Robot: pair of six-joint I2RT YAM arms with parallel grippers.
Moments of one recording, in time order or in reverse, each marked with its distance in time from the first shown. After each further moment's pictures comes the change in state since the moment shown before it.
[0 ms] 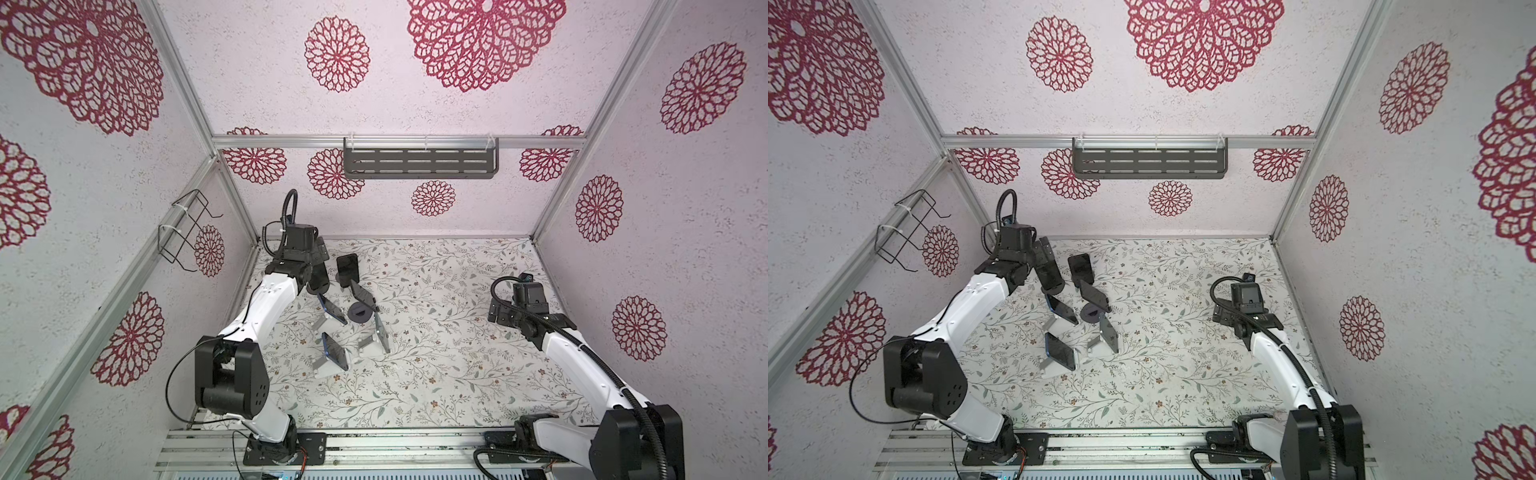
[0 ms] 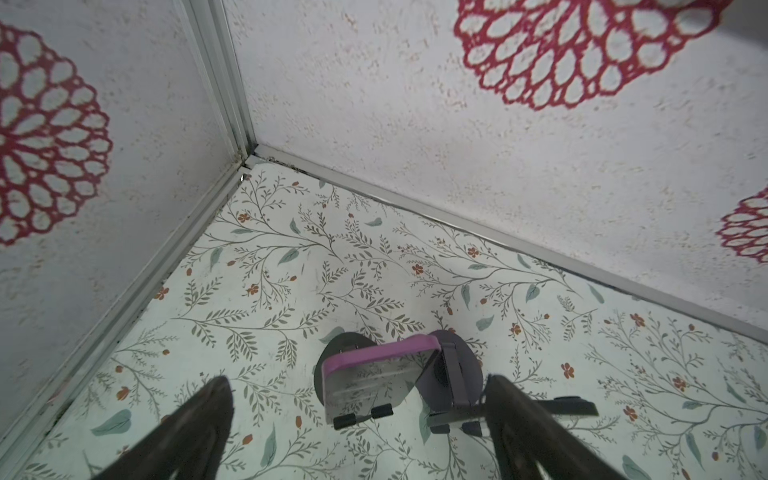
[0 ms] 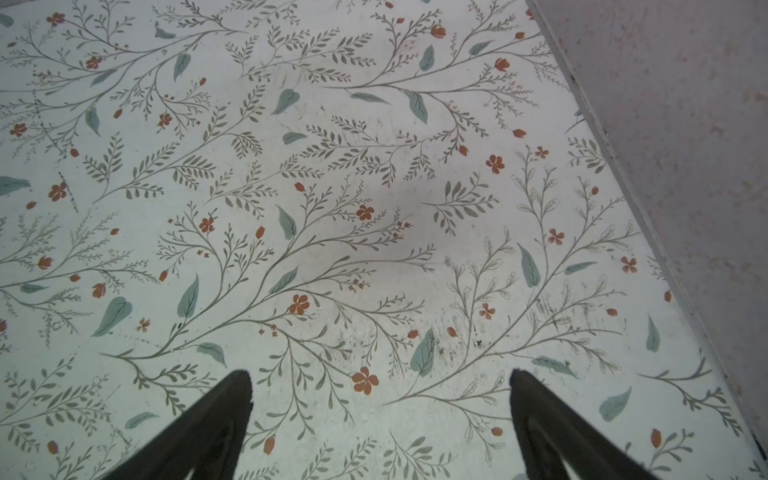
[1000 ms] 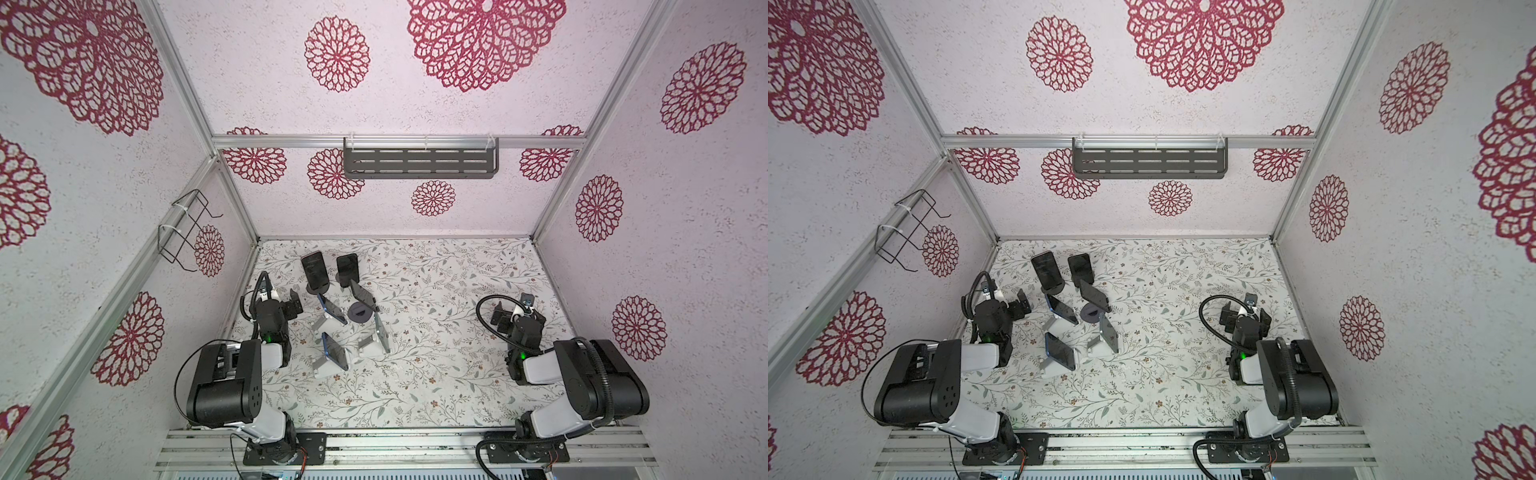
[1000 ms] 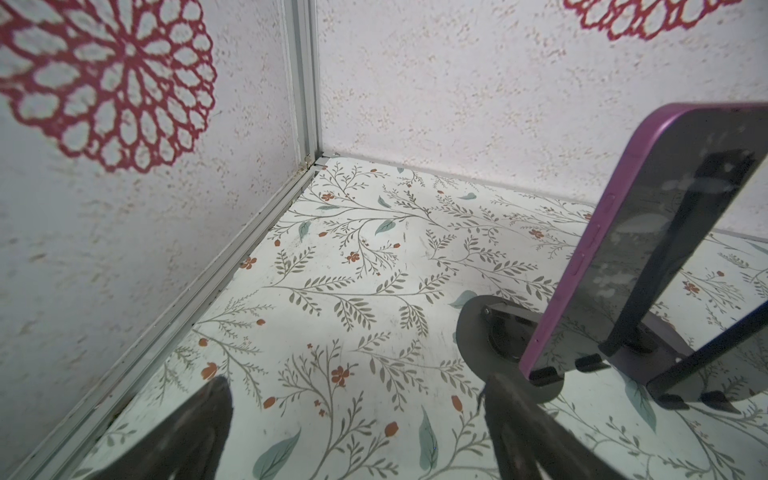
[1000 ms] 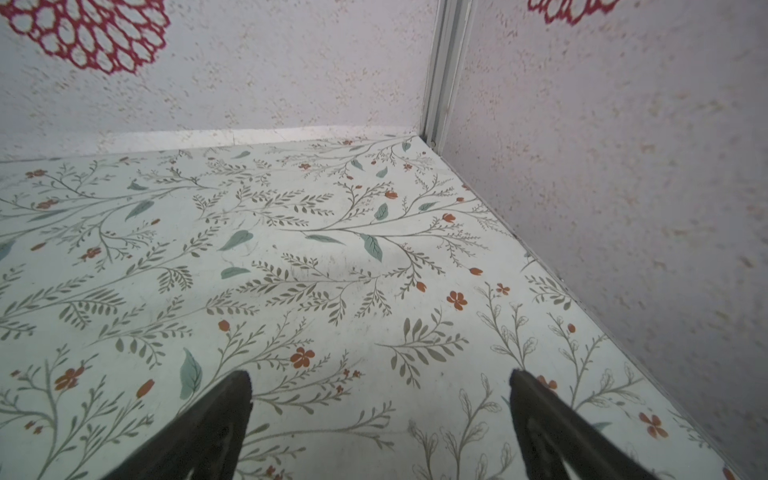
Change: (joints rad) left arm 0.273 -0.127 -0.938 1.136 0.171 0.304; right arm -0.079 0.346 -0.523 1.459 0.109 -0.253
